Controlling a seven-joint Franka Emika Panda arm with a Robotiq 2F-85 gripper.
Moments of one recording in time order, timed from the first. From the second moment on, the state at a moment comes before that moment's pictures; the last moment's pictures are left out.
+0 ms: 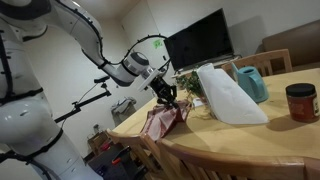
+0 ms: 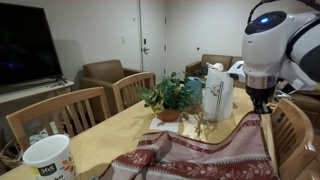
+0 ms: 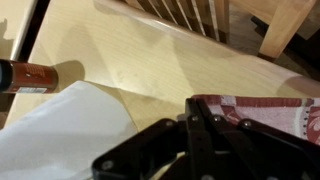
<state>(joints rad) 0.08 0.17 0.02 -2.39 -0.83 2.33 0.02</state>
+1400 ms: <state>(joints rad) 0.02 0.37 -0.05 -2.27 -0.78 2.28 0.09</state>
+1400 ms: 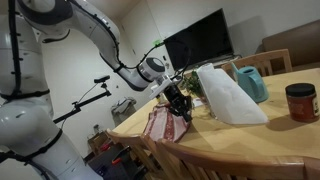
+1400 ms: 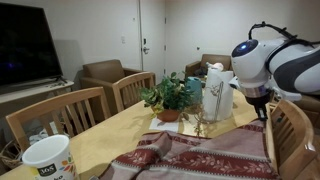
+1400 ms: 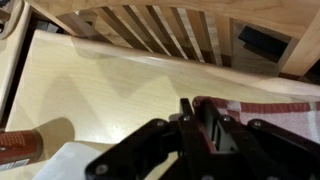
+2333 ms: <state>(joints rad) 0.07 0.31 0.02 -2.30 -0.77 2.28 0.08</state>
